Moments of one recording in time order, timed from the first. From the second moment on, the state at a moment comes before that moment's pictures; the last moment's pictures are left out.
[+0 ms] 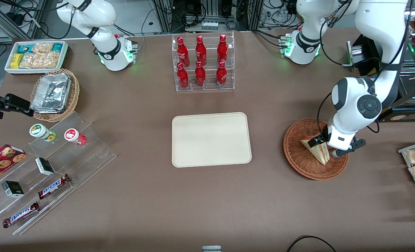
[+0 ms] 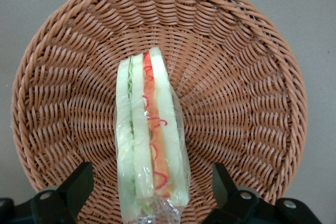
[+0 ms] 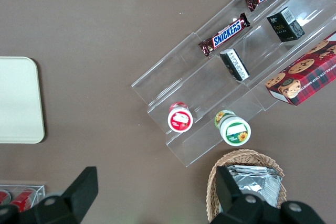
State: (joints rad) arm -0.03 0.25 -0.06 -2.18 0.03 2.42 -0.51
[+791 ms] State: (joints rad) arm -0.03 0.27 -0.06 -2.19 0.03 2.43 -0.51
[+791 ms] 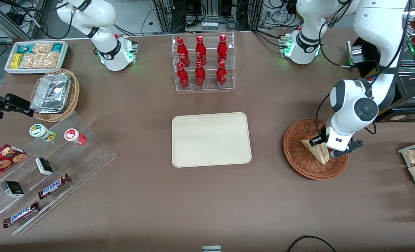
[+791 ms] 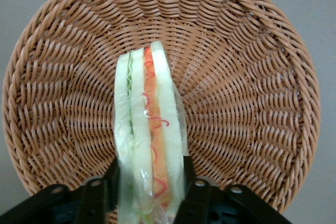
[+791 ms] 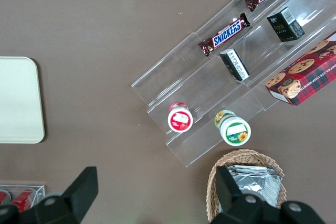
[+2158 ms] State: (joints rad) arm -0.30 0.21 -0.10 -1.68 0.02 1.84 -0.46
